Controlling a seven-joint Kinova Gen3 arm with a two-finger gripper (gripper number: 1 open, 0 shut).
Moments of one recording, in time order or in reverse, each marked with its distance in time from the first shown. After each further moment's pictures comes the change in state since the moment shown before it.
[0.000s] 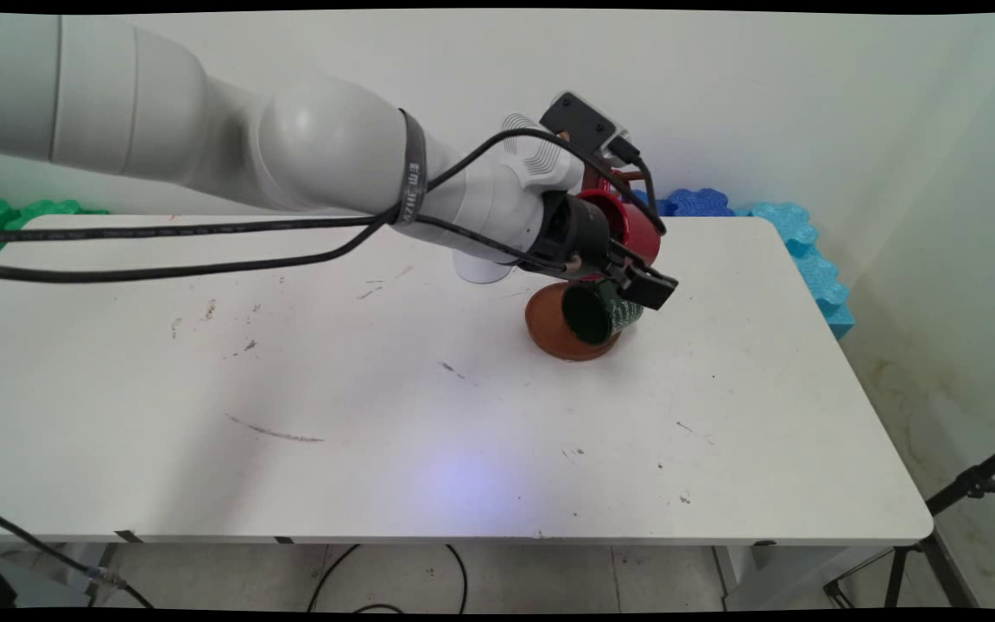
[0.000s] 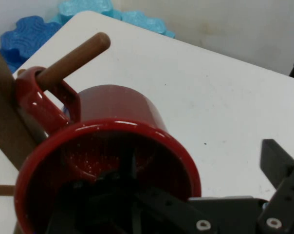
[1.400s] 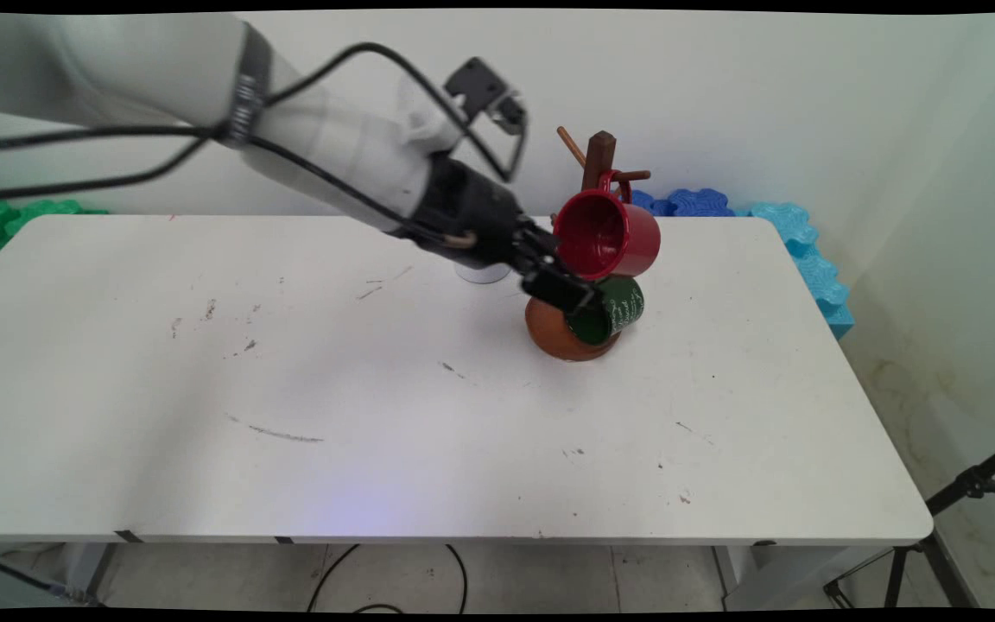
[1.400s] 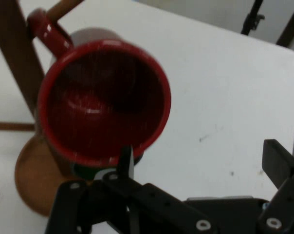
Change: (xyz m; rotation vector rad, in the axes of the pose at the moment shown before) arm -0.006 -0.035 -0.081 -0.138 -0.082 0.012
